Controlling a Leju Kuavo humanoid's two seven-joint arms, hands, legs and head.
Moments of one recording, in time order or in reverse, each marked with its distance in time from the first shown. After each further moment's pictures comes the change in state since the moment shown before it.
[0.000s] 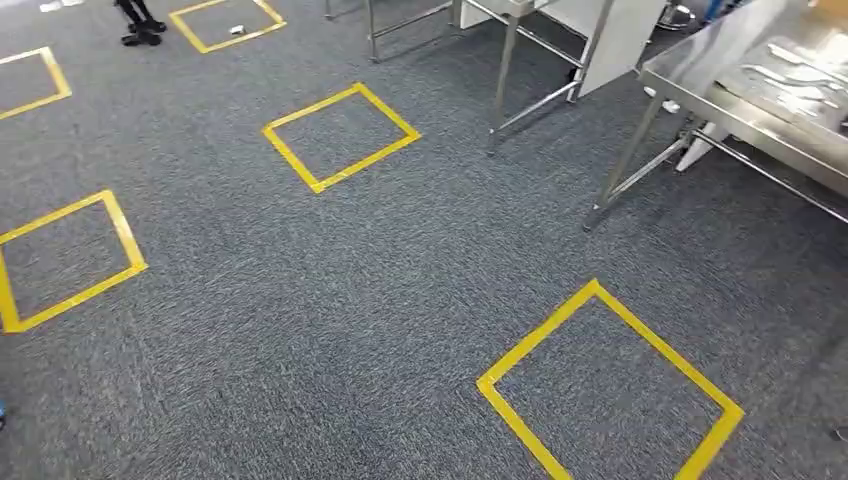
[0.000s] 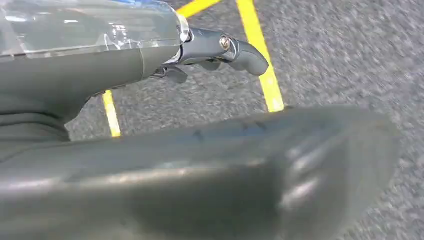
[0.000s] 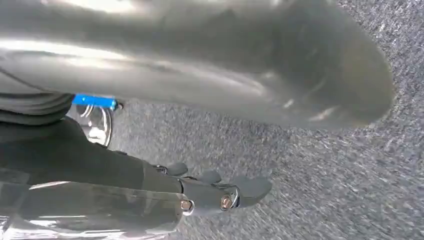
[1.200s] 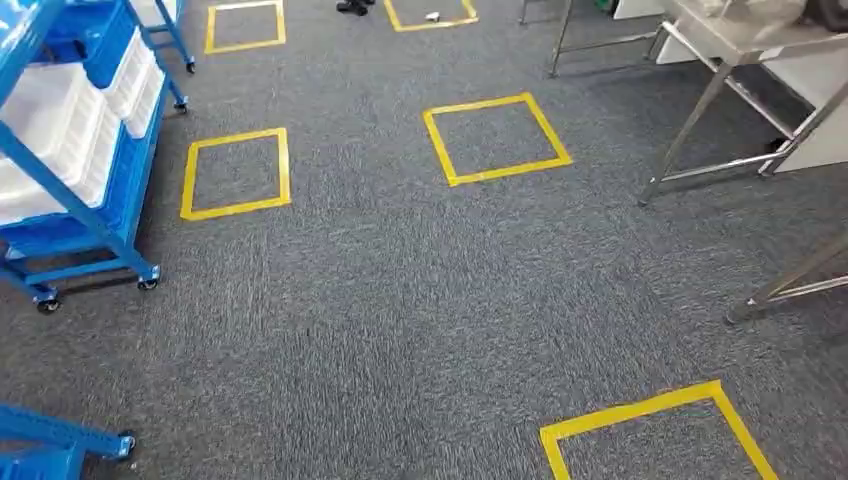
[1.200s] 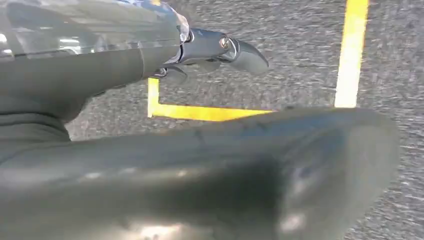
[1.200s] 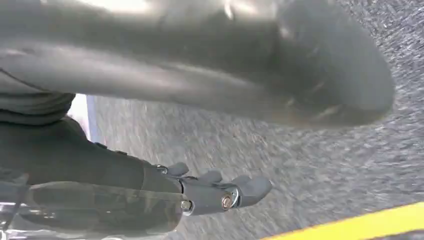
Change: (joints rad) left arm -0.010 -0.033 -0.033 0.000 -0.032 -0.060 0.027; right arm -0.001 -0.009 0.036 -0.001 0.063 0.049 -0.037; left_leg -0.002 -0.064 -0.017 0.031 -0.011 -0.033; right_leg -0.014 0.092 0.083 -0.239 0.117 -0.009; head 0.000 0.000
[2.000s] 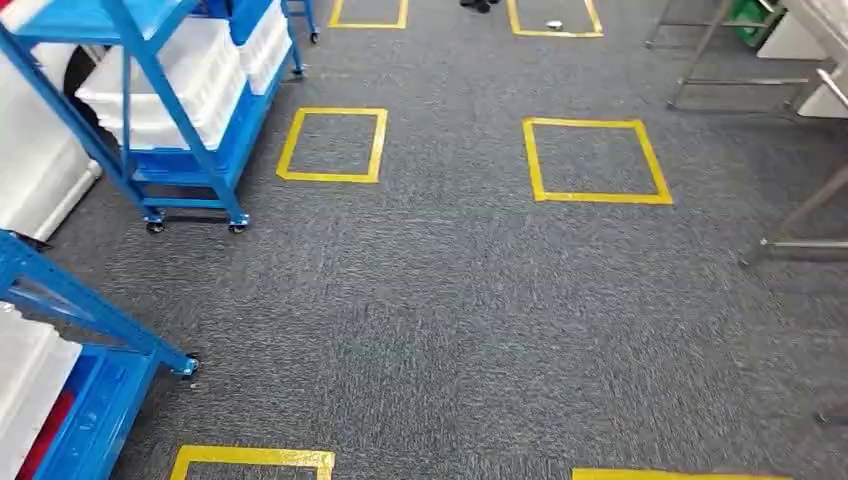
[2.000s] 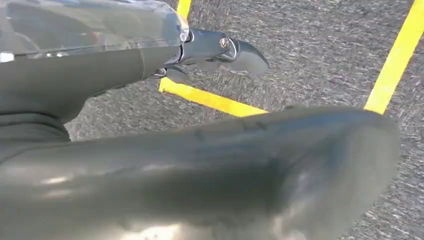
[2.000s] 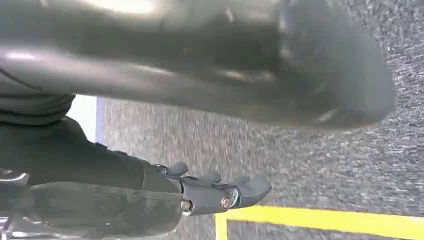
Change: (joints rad) left arm -0.003 -0.023 -0.016 0.001 -0.012 -0.027 -0.044; right arm 0.005 -0.021 0.019 -0.001 0.032 0.022 -0.021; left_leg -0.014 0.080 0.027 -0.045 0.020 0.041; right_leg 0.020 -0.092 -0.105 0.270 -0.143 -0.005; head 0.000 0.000
